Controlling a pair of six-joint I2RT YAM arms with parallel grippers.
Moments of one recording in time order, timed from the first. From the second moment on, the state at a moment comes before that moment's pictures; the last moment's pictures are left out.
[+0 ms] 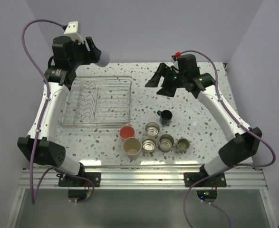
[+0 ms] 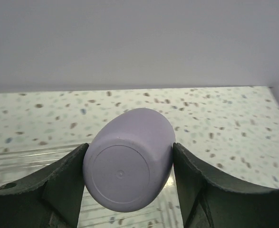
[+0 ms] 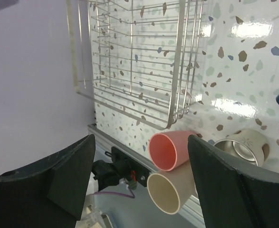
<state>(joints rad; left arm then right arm) -0.13 1.50 1.69 -0.39 0.15 -0.27 0.42 1.57 1.61 -0.70 -0.39 0.83</state>
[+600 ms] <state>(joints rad) 0.16 1.82 1.80 -0.62 -0.19 -0.16 0.42 1.45 1.59 -0.83 -0.30 0.70</state>
